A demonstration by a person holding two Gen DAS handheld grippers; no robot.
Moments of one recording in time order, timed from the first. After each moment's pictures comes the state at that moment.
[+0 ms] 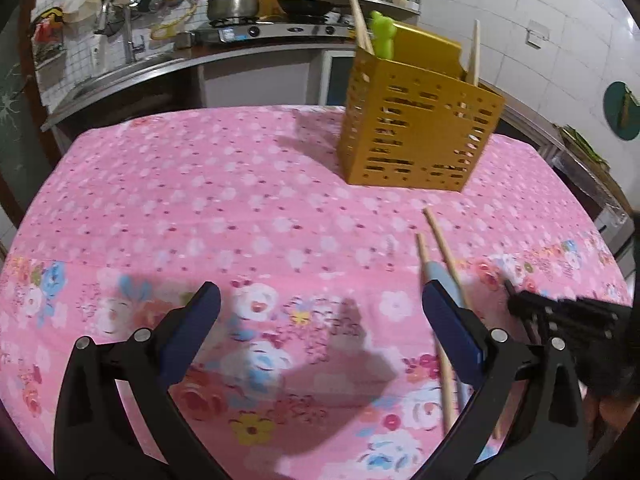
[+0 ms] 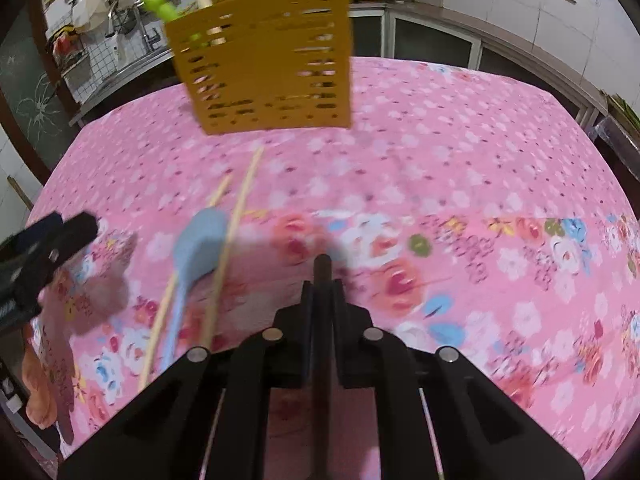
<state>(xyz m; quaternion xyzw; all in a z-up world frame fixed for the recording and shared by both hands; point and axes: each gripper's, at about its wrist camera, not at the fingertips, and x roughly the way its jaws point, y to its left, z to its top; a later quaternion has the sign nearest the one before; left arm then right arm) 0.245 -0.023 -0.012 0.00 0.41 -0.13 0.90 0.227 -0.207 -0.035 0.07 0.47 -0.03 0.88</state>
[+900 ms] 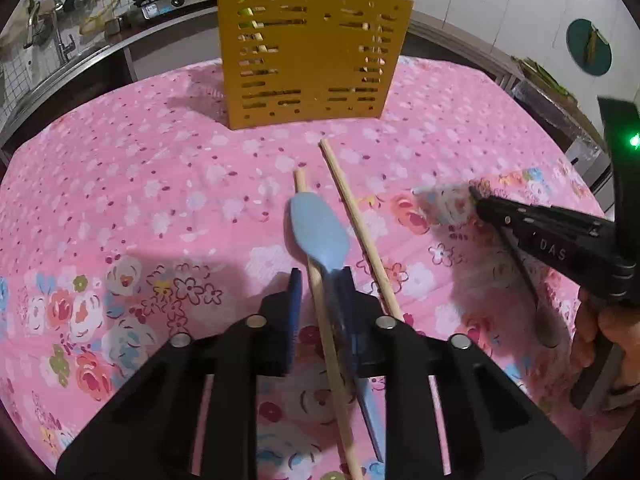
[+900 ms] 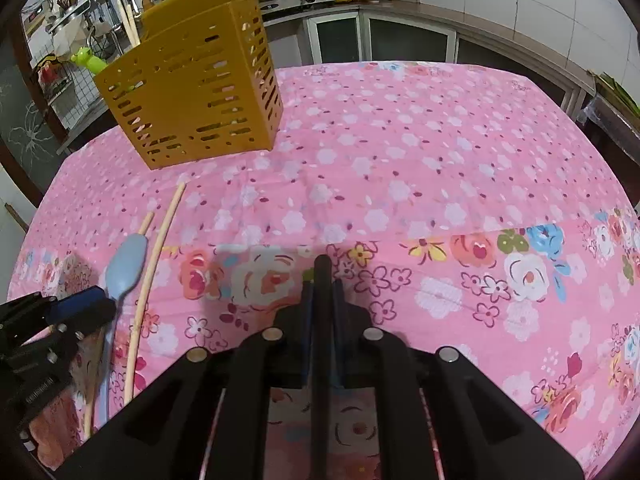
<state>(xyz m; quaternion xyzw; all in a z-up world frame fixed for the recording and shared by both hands) 0.235 -0.094 -0.030 0.06 0.47 -0.21 0.86 0.234 -0.269 -0.042 0.11 0.46 -0.04 0.88</state>
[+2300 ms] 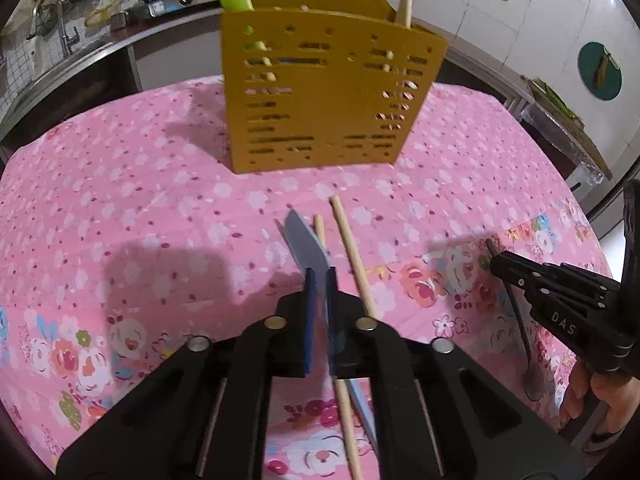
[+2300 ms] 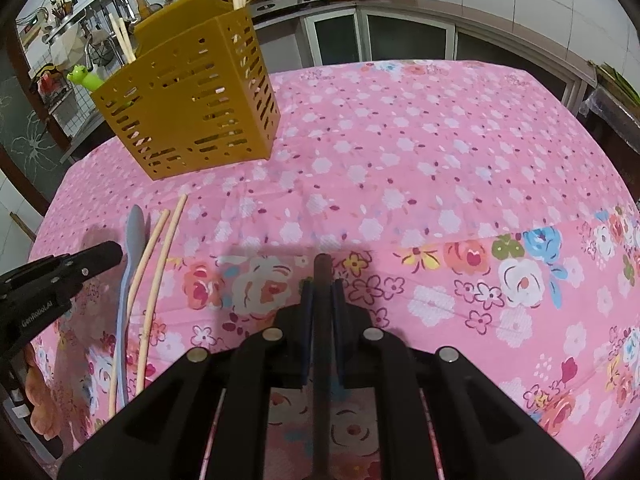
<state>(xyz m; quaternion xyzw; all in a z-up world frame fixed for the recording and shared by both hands) 0.280 -0.106 -0.019 0.03 0.48 -0.20 0.85 0.242 -0.279 -0.039 0.12 0.46 -0.03 0.88</state>
